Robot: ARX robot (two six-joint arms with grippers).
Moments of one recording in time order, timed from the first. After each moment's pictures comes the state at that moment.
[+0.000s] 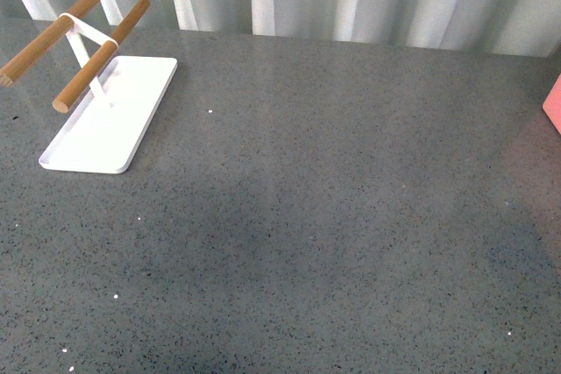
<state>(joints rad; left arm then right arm) 0.00 0.00 0.02 0.00 0.00 0.00 -0.49 1.59 1.09 0.02 -0.29 -0.40</state>
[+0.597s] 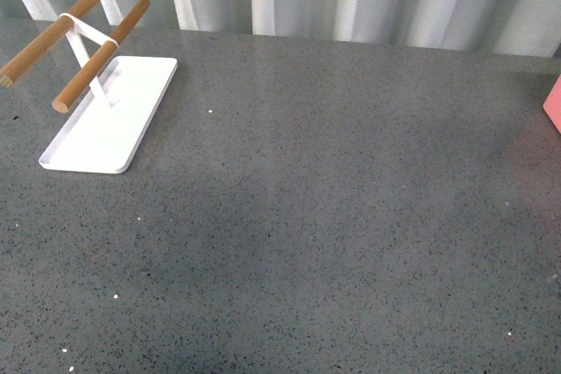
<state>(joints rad) 0.00 0.00 0.02 0.00 0.00 0.00 -0.54 1.91 1.10 -0.03 -0.13 -0.58</state>
